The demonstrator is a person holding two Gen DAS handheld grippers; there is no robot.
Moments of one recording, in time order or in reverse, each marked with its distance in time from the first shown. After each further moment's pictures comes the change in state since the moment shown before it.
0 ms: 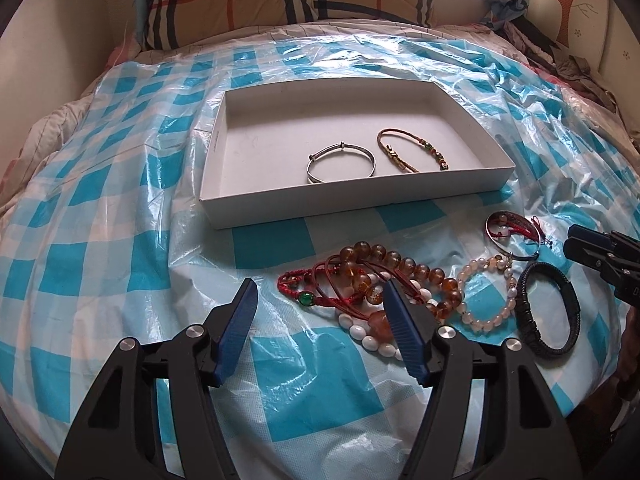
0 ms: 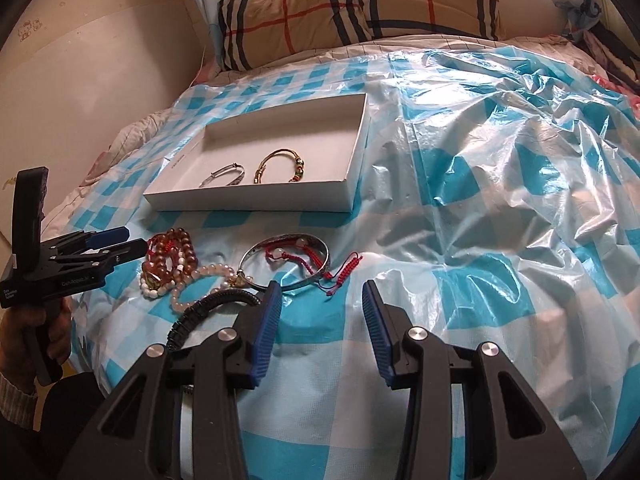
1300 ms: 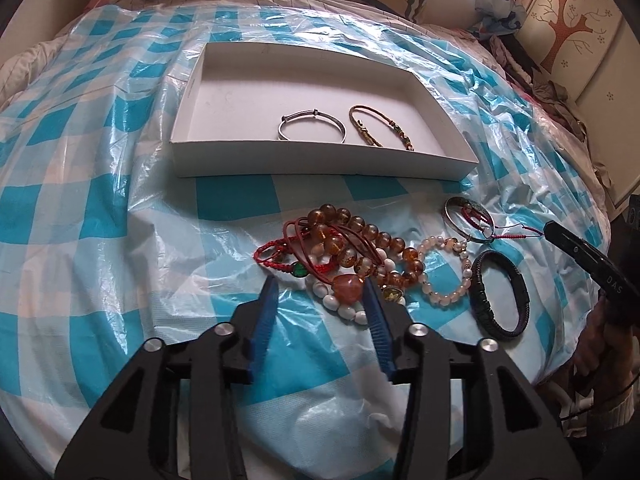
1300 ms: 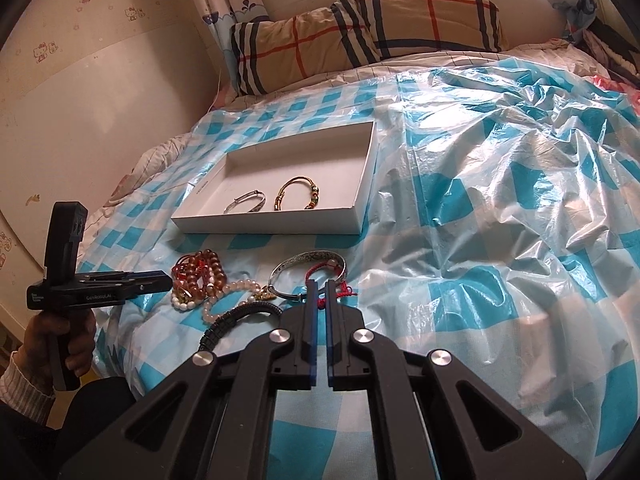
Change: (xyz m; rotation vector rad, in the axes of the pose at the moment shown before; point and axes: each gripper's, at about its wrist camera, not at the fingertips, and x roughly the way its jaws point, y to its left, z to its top) left arm 0.004 0.011 -0.010 -0.111 0.090 -0.226; right arm -0.034 -0.007 0.002 0.032 -0.090 0.093
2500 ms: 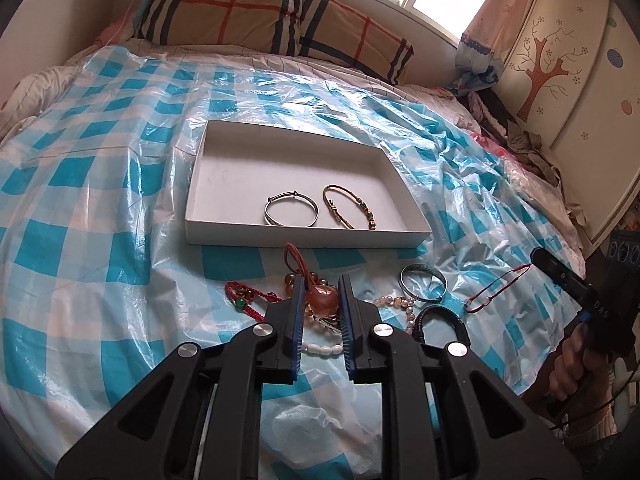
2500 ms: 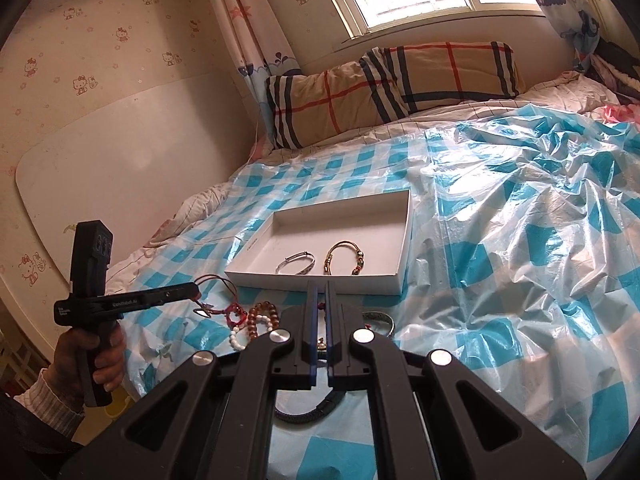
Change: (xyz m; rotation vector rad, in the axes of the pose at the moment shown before) left arm -0.065 -0.004 0.007 -0.034 -0.212 -0.070; right arm -0.049 0.025 0.019 -0.012 -0.191 0.127
